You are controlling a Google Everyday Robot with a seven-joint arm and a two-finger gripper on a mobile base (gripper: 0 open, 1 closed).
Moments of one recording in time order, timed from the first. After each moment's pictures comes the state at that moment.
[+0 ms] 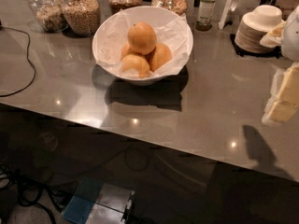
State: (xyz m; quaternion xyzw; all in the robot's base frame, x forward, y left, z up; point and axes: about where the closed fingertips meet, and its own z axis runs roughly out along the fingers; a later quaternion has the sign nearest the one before) arm 0.438 -0.217 0.976 -0.60 0.78 -0.03 0.16
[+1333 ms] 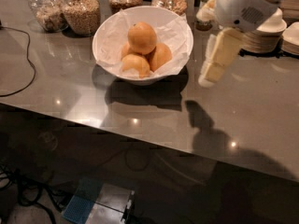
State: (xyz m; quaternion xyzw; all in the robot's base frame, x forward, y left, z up) arm 0.517 -0.111 0.994 -0.66 0.71 0.04 0.24
